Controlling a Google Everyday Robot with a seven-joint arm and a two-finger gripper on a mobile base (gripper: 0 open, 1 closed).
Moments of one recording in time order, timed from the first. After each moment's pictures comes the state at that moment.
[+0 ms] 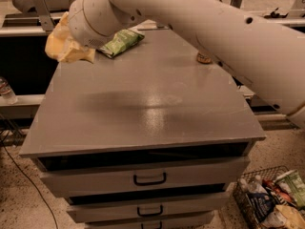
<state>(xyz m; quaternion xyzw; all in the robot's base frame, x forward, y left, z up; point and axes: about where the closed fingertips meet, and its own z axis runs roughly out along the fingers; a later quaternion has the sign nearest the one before) 0.604 0.201 0.989 -0.75 0.45 0.05 0.48</state>
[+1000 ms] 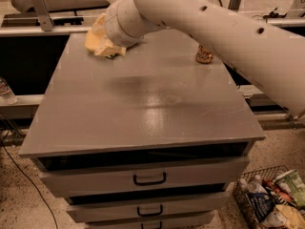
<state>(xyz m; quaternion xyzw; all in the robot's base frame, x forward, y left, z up) 0.674 0.130 0.969 -0.73 0.48 -0.04 0.48</state>
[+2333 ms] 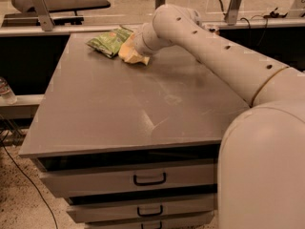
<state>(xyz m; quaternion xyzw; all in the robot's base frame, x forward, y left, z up) 0.810 0.058 0.864 -0.67 0.58 -0.06 0.46</state>
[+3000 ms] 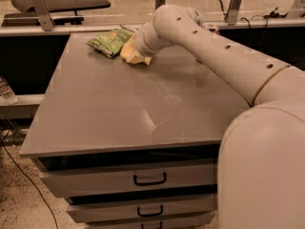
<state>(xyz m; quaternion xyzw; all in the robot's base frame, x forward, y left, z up) 0.811 0.050 0.861 -0.67 0.59 -0.06 0.45</state>
